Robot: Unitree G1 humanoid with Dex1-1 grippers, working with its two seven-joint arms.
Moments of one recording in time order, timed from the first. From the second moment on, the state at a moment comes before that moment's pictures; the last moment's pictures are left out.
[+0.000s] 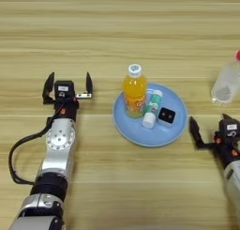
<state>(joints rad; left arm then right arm) -0.27 0.09 0.10 0.60 0.04 -0.49 0.08 0.21 -0.12 -0.01 -0.02 0.12 -0.08 0.21</state>
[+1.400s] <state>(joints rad) -0.11 0.09 0.04 0.22 0.02 -0.43 -0.01 -0.04 -0.10 0.00 0.01 0.12 -0.13 0.21</state>
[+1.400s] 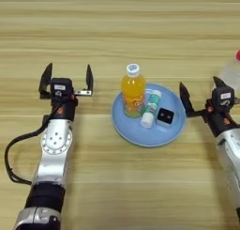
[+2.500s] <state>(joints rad) 0.10 0.24 -0.10 -0.02 -0.12 -0.33 -0.49 -0.23 -0.09 -0.04 0.33 0.08 -0.24 0.18</state>
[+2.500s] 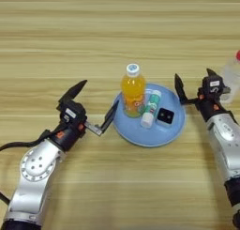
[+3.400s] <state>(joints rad) -0.02 0.17 -0.16 0.22 -0.09 -0.36 -0.49 -0.26 -0.09 -0.05 0.37 0.08 -0.27 0.18</state>
